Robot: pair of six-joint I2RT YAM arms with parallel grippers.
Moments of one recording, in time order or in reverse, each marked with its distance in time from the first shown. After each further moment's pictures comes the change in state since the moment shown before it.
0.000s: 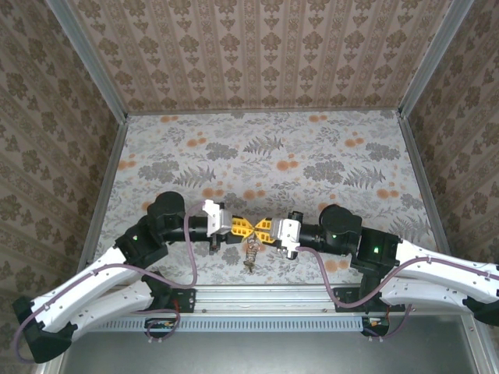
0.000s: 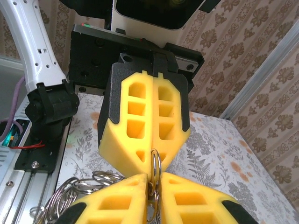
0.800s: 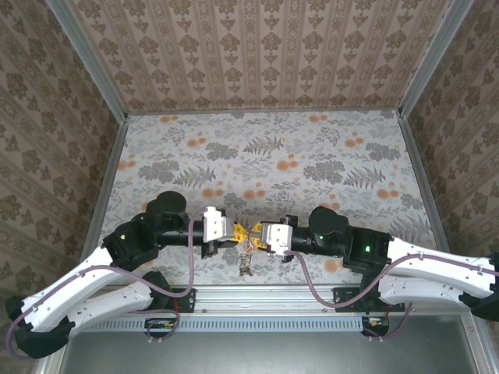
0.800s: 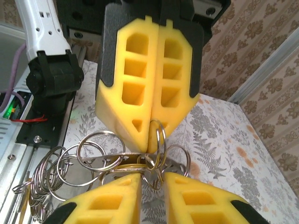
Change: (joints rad) left arm -0.056 -0.006 0.138 -0.335 -0.136 0.146; right arm 0.024 0.056 0.023 -0.071 0.034 -0.038
